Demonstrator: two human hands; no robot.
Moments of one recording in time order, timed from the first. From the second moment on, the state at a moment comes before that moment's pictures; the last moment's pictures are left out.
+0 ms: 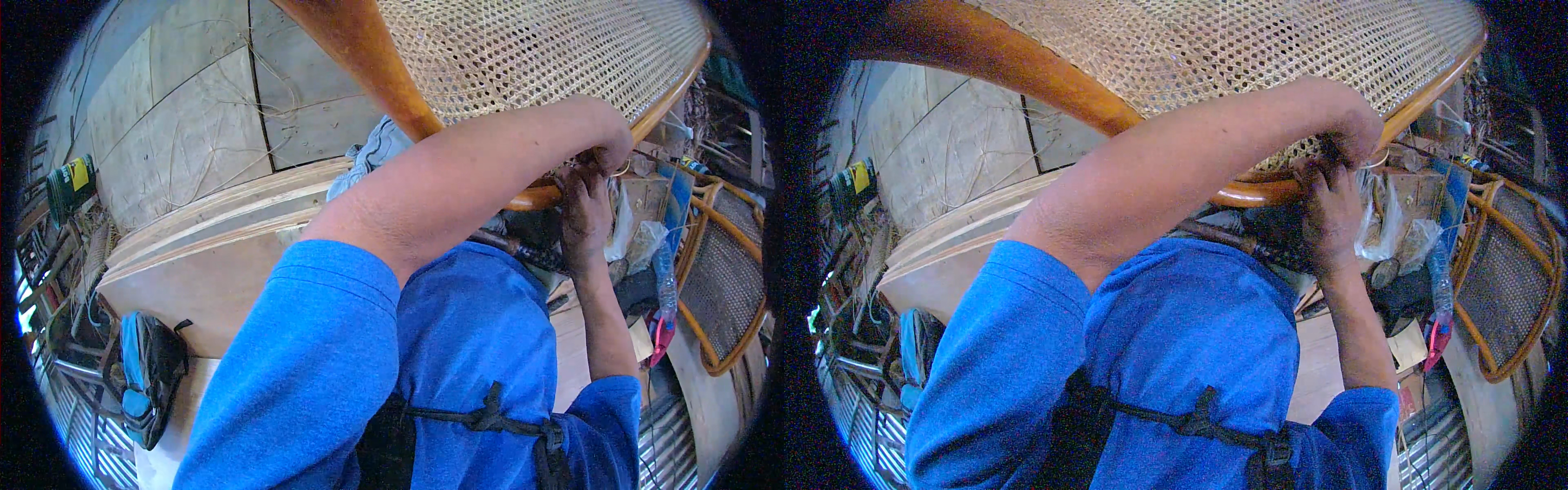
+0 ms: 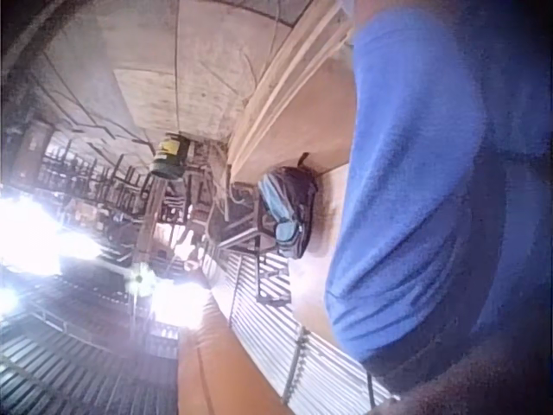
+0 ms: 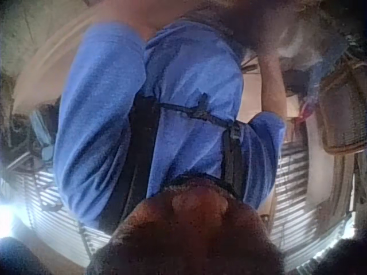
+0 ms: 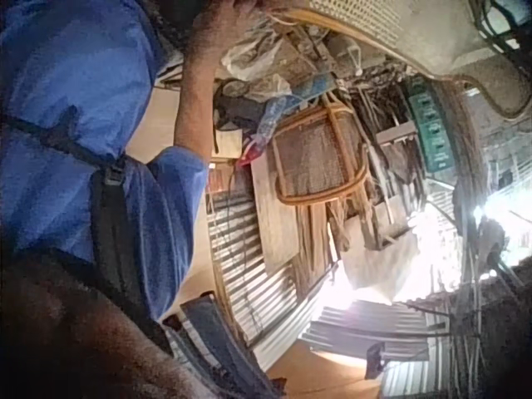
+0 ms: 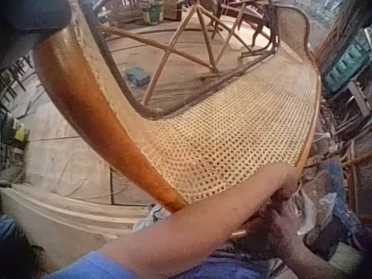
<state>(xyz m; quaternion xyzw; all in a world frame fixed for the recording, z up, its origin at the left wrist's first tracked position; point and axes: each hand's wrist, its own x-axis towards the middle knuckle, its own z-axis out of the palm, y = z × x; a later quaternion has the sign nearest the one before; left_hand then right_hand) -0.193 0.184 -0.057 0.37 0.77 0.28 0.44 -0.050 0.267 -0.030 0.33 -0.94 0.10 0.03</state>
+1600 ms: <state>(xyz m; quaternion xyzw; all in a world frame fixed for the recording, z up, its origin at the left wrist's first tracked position) -0.069 0.089 -0.008 0.14 0.93 0.31 0.16 -0.079 0.277 -0.018 0.31 -0.91 0.24 -0.12</state>
